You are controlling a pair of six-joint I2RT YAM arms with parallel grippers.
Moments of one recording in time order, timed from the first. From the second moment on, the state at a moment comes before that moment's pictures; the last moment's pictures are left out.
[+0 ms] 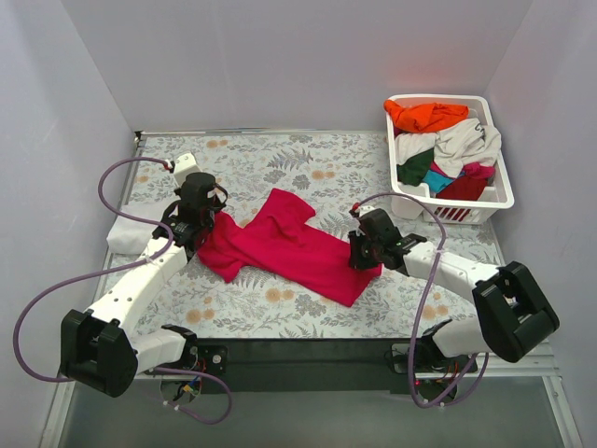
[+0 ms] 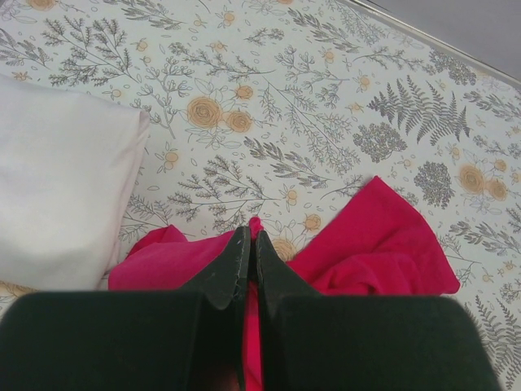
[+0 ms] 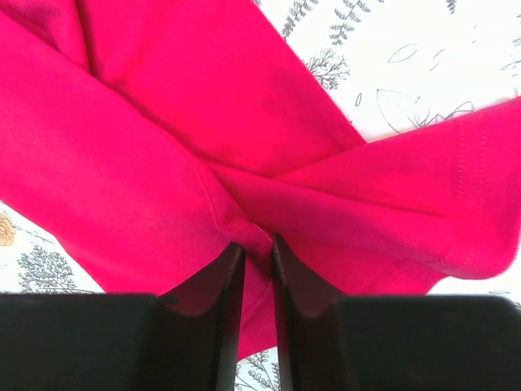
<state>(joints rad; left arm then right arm) -0.36 1.17 0.89 -0.20 -0.52 -0.51 0.61 1.37 0.67 -0.24 -0.06 0.34</state>
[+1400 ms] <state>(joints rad) -0.35 1.19 1.78 -0.45 -0.24 -0.32 0.57 1.20 1.88 -0.60 0.12 -0.09</state>
